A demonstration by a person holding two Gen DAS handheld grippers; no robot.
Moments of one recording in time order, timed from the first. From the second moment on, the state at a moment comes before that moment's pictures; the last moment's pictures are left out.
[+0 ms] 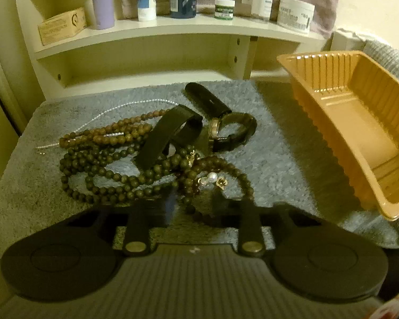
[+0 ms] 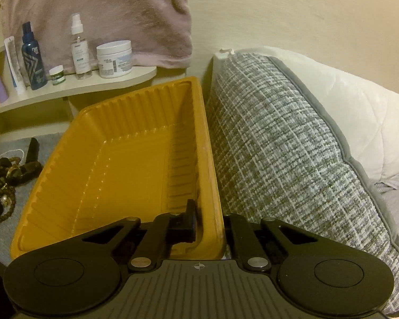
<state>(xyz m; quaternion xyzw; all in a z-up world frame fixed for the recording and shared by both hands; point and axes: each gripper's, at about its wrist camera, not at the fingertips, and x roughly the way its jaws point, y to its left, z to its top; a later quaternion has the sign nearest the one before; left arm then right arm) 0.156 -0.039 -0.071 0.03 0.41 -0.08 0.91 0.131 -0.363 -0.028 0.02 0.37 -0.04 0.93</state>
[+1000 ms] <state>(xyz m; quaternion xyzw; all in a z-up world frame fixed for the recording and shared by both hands) 0.152 -0.114 0.046 0.03 0.28 -0.21 0.94 0.125 -0.356 -0.027 0.04 0.35 -0.04 0.93</state>
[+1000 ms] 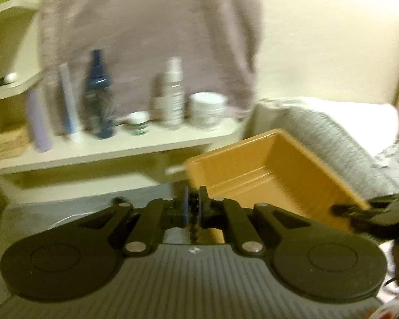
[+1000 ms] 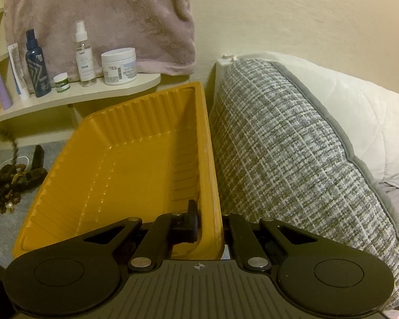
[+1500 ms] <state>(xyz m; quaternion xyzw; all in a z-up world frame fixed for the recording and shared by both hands) 0.144 -0.181 0.020 0.02 0.32 -0.28 0.90 0.121 -0.354 -0.026 0.05 0.35 -0.04 0.93</state>
